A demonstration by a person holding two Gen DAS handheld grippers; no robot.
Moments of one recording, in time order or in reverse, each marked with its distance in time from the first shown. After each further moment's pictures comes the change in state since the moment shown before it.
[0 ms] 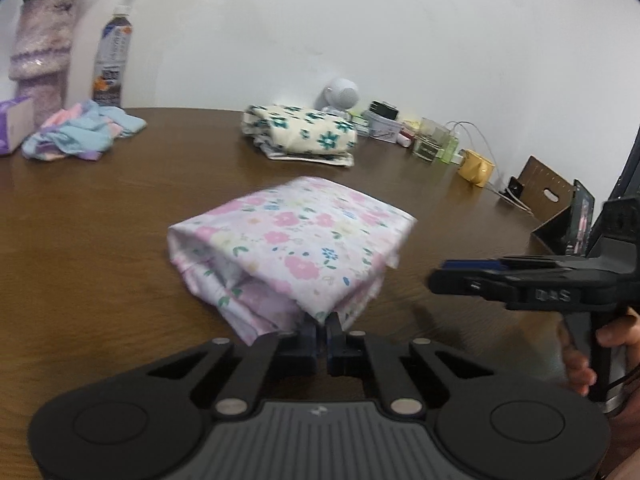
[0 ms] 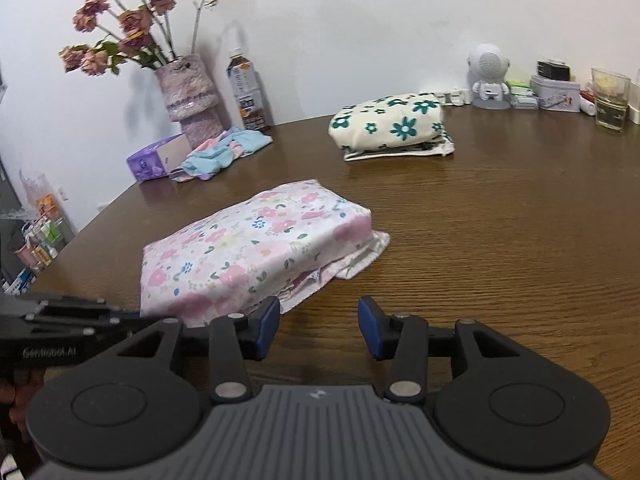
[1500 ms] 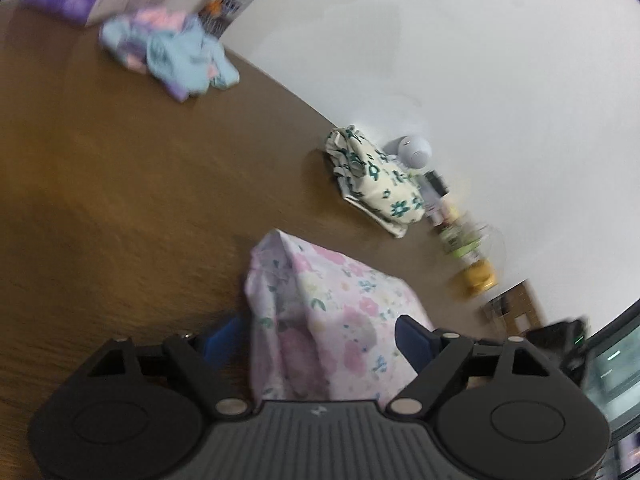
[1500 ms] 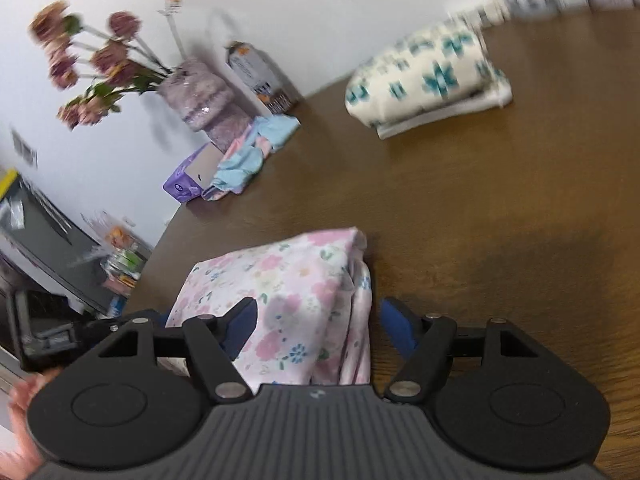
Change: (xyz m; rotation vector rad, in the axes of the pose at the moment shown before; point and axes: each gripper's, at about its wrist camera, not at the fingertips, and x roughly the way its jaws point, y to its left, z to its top) left arm 0.024 0.111 0.033 -0.550 -0.001 -0.187; right arm 0.087 -0.062 0.059 0.310 0.192 0.306
